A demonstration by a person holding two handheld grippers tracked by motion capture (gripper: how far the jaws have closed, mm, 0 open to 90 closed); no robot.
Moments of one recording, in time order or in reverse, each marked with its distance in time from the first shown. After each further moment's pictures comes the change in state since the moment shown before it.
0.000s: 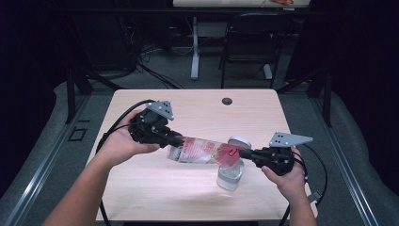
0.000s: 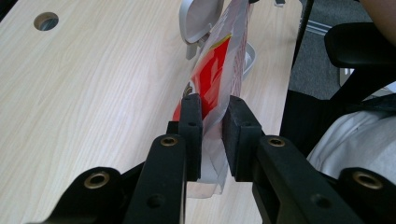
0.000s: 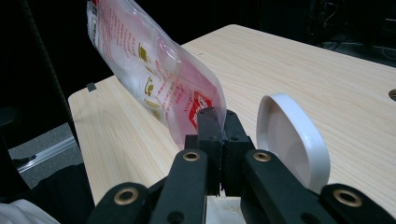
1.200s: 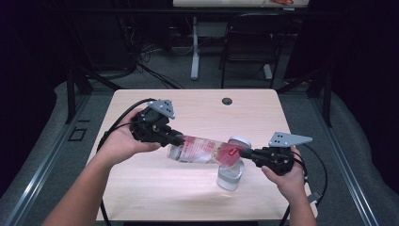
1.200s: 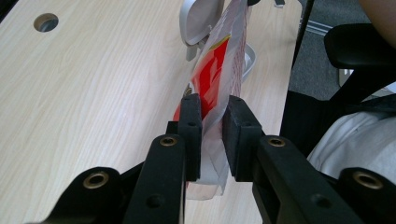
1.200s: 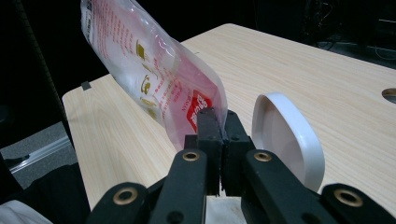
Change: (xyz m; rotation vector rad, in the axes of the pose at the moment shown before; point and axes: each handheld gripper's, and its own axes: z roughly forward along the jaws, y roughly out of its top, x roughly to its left) left arm 0.001 0.004 0.000 0.004 0.000 0.002; right arm 0.000 0.000 0.001 0.005 -0.018 -0.006
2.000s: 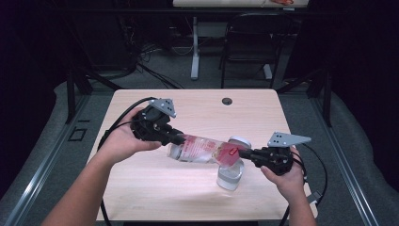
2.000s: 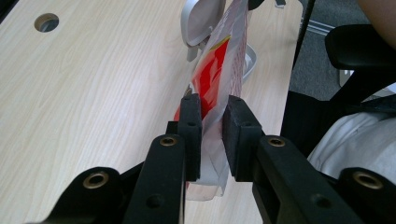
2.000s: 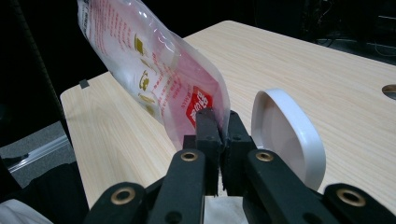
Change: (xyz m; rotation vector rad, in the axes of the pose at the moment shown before) left arm 0.001 0.003 0.000 0.003 0.006 -0.001; right arm -0.001 -0.001 0.002 0.010 -0.005 0.006
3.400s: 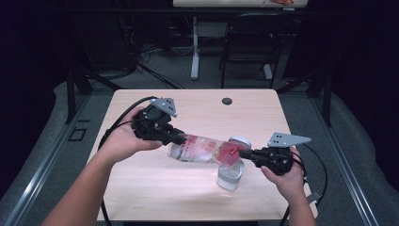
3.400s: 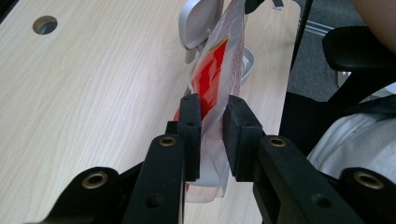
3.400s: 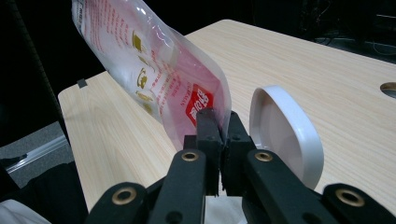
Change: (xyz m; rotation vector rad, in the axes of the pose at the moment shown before) left arm -0.001 0.003 0.000 -0.003 -0.005 0.001; right arm -0.001 -0.002 0.001 -0.001 -0.003 0.006
